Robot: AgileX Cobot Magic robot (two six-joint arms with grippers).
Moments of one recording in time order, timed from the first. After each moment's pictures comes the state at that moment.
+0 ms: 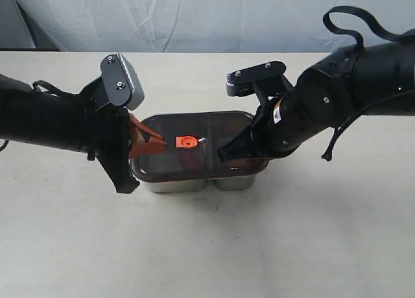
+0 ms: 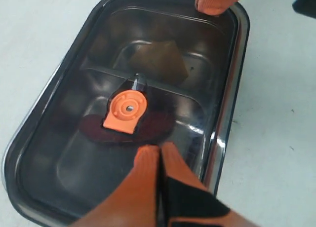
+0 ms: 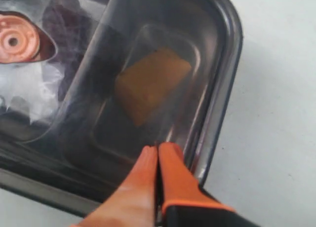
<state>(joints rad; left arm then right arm) -0.39 1.56 -0.74 -1.37 0.52 1.94 0.76 1.69 -0.95 -0.07 0.45 0.17</state>
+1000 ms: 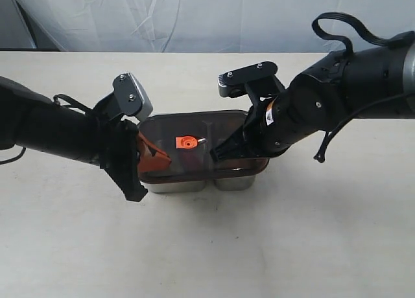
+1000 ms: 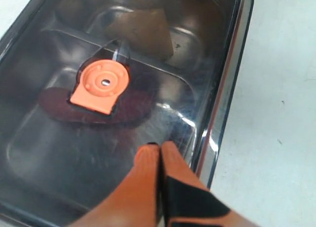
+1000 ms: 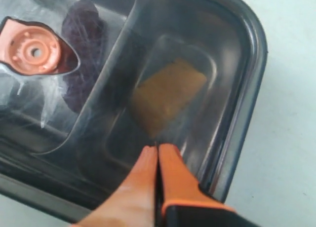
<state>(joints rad) -0.39 1.68 -0.75 -1.35 0.56 1.87 0.77 1.71 -0.95 -0.07 0.40 0.17</state>
